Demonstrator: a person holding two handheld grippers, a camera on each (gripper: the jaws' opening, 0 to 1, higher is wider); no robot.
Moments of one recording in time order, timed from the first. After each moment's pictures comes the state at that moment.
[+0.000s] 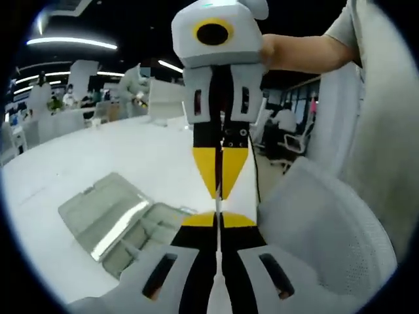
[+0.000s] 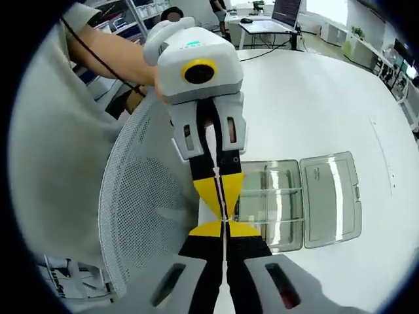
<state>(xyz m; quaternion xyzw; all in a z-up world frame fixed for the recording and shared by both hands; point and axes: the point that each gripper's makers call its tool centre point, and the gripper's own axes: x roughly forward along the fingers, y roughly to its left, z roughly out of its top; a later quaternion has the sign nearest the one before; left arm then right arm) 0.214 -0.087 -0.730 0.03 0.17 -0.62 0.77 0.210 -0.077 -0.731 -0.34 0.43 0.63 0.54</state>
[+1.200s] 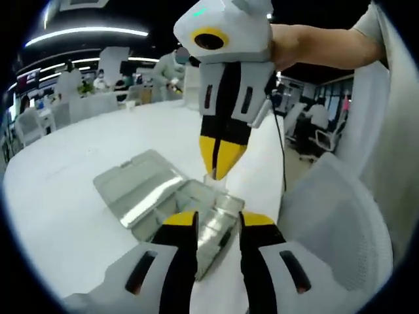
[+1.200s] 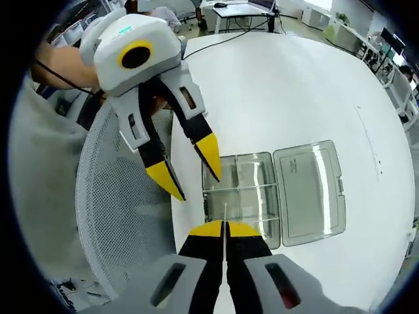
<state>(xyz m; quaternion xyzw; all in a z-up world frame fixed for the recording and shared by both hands) 0.233 -0.040 -0.745 0.05 0.23 -0.52 0.83 0.251 -0.066 -0.752 -0.39 0.47 0.56 0.57</state>
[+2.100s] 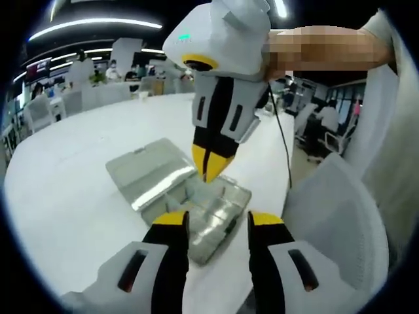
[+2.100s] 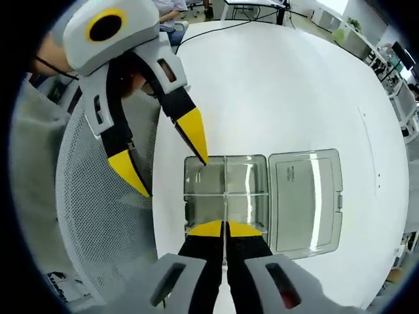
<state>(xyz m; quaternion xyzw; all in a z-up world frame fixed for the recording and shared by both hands) 0.234 -0.023 -0.749 0.04 0.25 -0.48 0.84 0.269 -0.057 -0.778 -0.43 0.46 0.55 0.54</state>
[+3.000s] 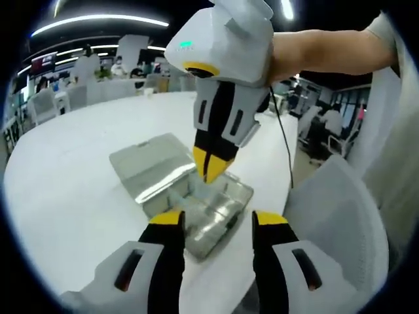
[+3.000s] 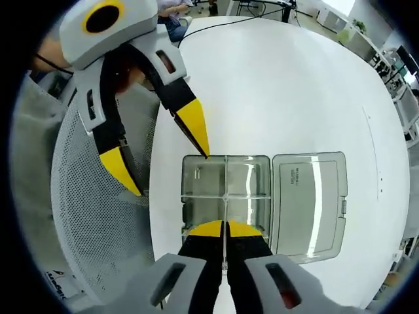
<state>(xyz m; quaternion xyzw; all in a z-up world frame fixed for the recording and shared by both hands) 0.234 -0.017 -0.757 0.03 0.26 -0.47 0.84 0.267 -0.054 -0.787 -0.44 0.46 0.56 0.53</state>
